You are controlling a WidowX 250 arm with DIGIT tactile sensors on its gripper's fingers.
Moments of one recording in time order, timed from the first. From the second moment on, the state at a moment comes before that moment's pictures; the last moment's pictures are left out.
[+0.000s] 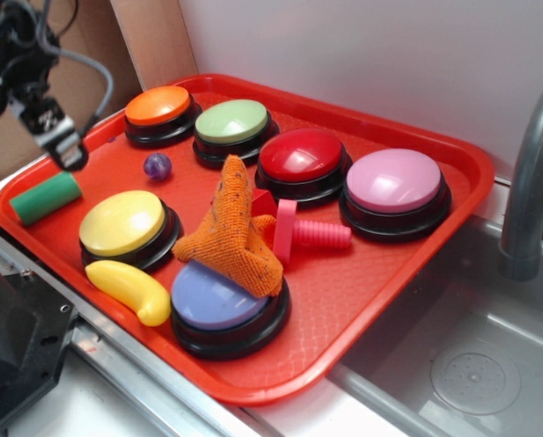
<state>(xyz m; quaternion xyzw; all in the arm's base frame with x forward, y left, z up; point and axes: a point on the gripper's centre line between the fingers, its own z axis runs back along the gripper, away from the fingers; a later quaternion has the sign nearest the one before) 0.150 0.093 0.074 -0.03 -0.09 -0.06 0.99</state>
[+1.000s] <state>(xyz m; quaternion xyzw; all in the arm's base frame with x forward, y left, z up) 0.137 0.132 0.013 0.02 -0.02 0.02 1.00</state>
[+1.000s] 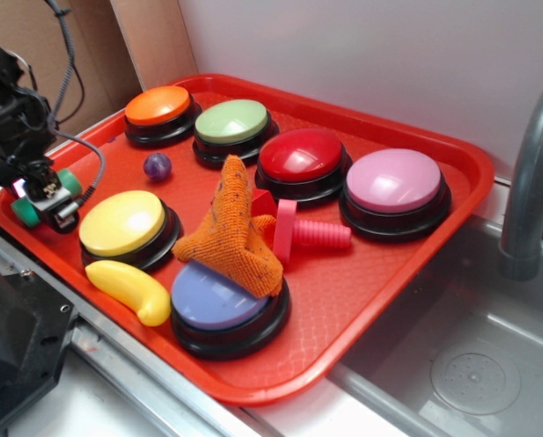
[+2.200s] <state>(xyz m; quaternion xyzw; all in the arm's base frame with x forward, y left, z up) 0.185 0.075 0.101 -0.03 -0.04 0.19 0.98</state>
